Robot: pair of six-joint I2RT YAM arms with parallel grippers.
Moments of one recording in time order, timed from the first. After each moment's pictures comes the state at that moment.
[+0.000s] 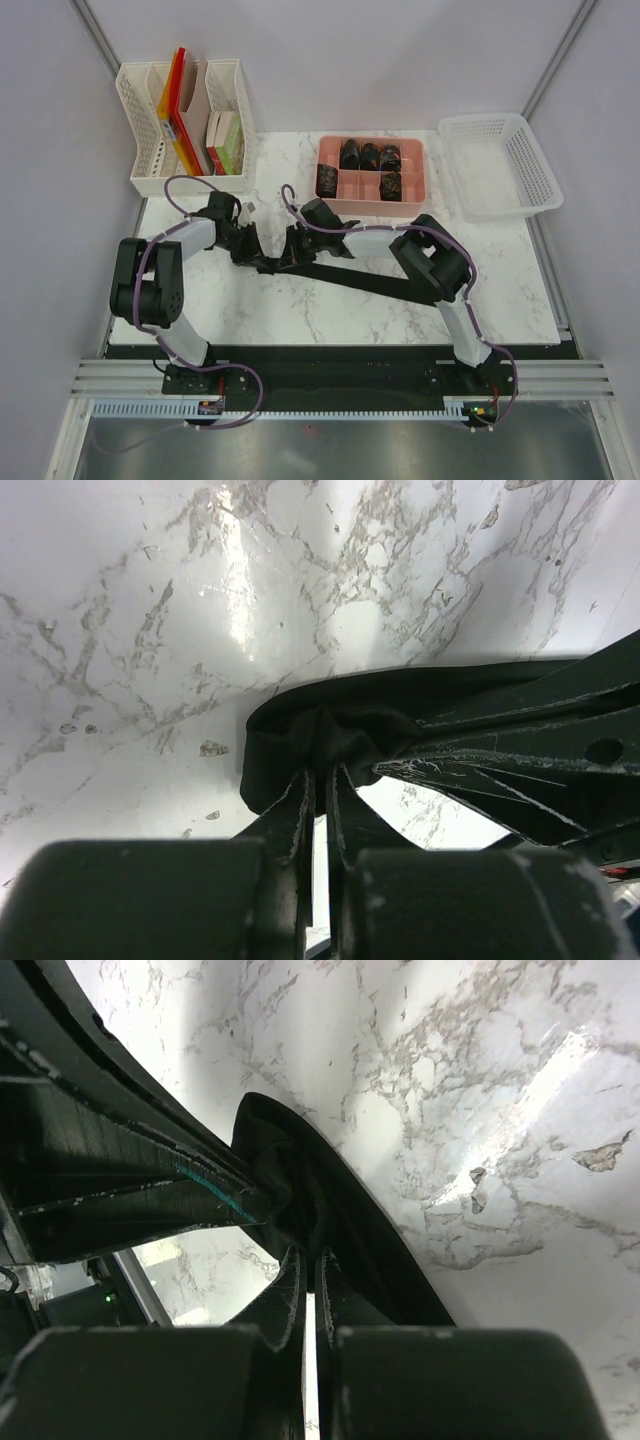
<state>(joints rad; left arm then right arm) -0.11 1.70 0.94 -0.50 0.45 -0.29 0.79 2.20 1.40 0.07 -0.46 0.66</state>
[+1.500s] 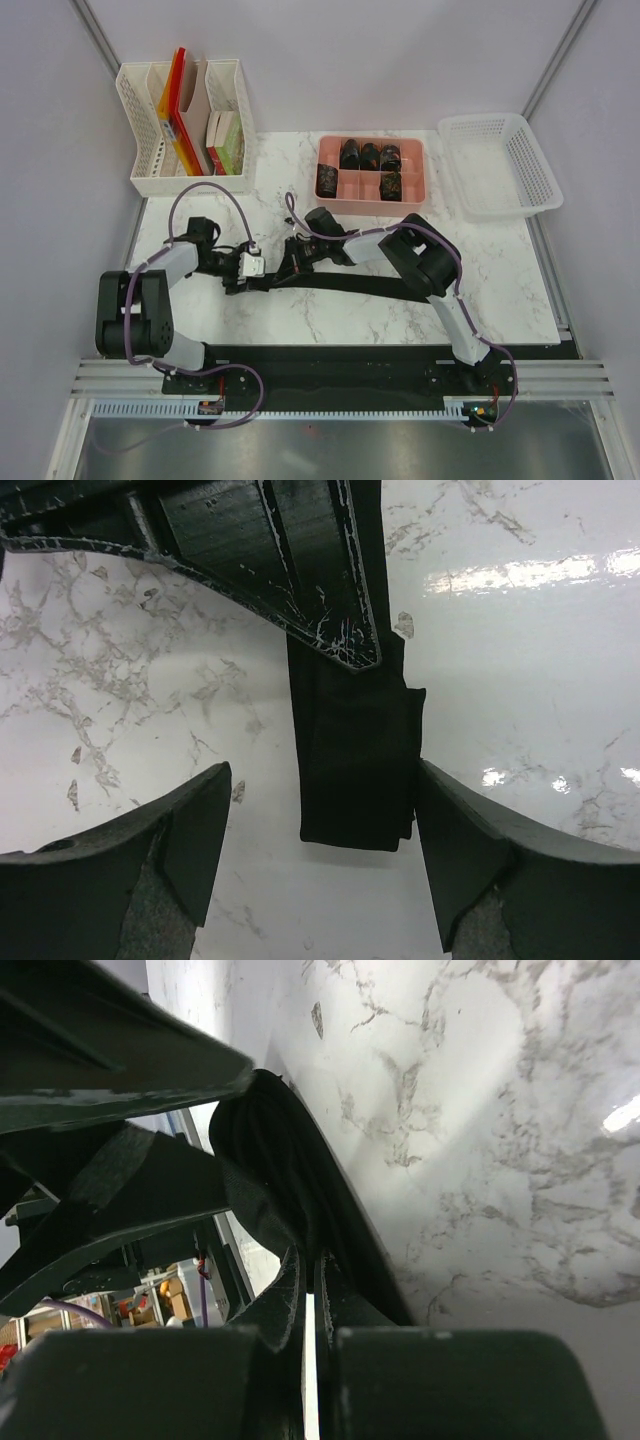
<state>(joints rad) 0.02 1.46 0.71 -0.61 0.84 1.66 0.78 2.29 1.35 0.27 -0.80 0.81</state>
